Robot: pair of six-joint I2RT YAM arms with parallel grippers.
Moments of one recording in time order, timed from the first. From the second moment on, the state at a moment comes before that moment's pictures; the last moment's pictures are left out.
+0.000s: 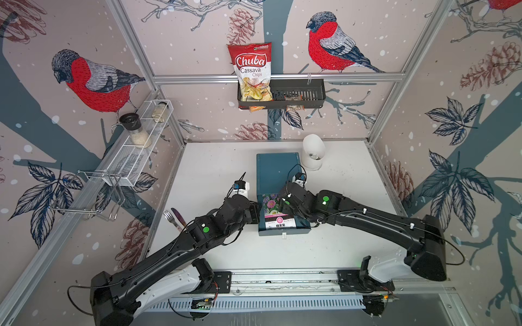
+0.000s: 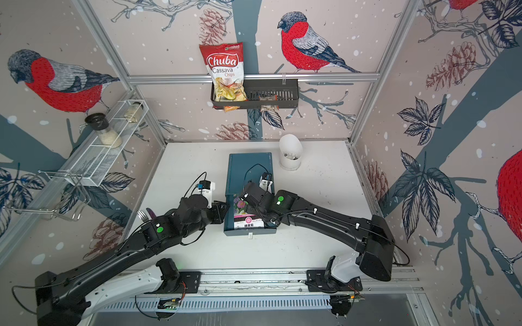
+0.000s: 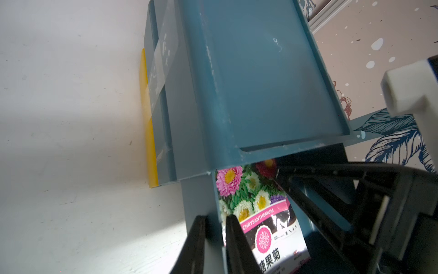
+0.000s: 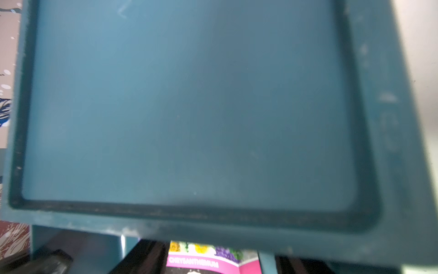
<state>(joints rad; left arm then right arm) -0.88 0.87 0.75 -0.49 -0.17 -0.78 1.13 1.47 1.26 -0.80 0.36 1.04</state>
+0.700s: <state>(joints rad) -0.88 0.85 0.73 -0.49 -0.16 -0.78 1.14 1.55 1.34 -0.79 0.32 1.02</state>
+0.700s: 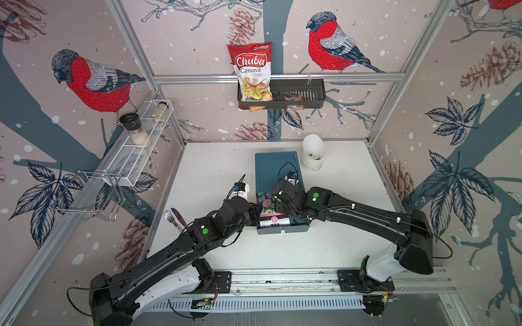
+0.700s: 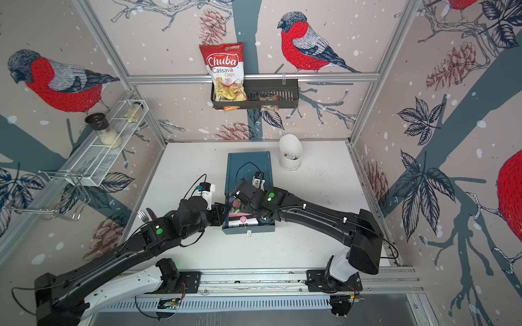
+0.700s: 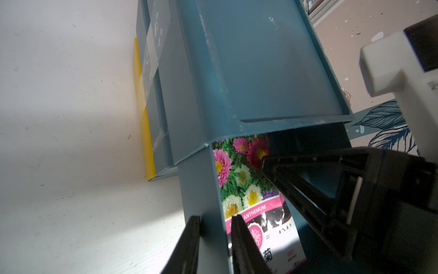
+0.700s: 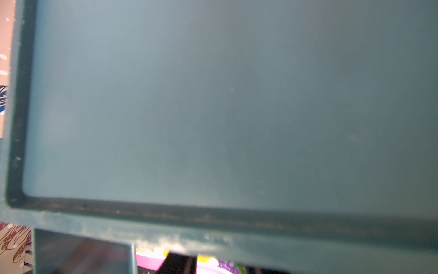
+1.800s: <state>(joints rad) -0.88 0.83 0.70 -0.46 -0.16 -0.80 1.14 1.63 1.40 -0.84 0.41 1.02</state>
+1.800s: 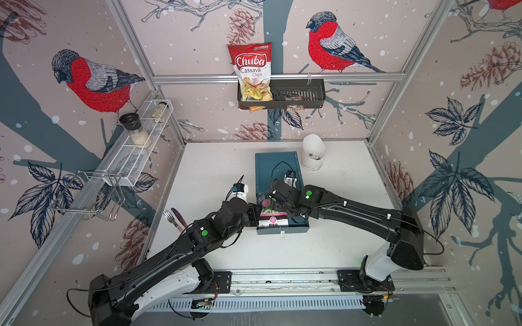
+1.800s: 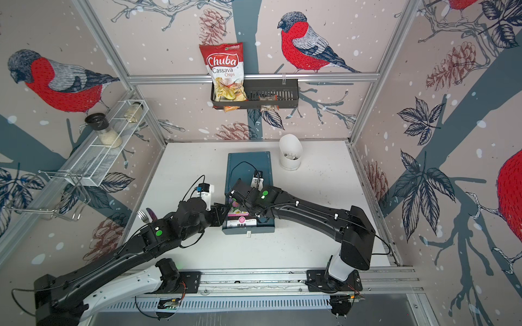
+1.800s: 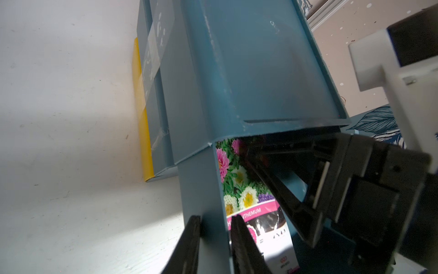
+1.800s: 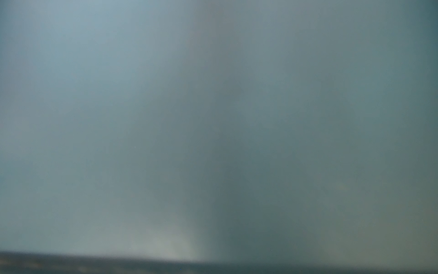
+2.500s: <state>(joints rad) -0.88 0.84 0.70 -0.45 -0.16 -0.81 1.14 1.65 1.47 -0.88 0.35 1.02</state>
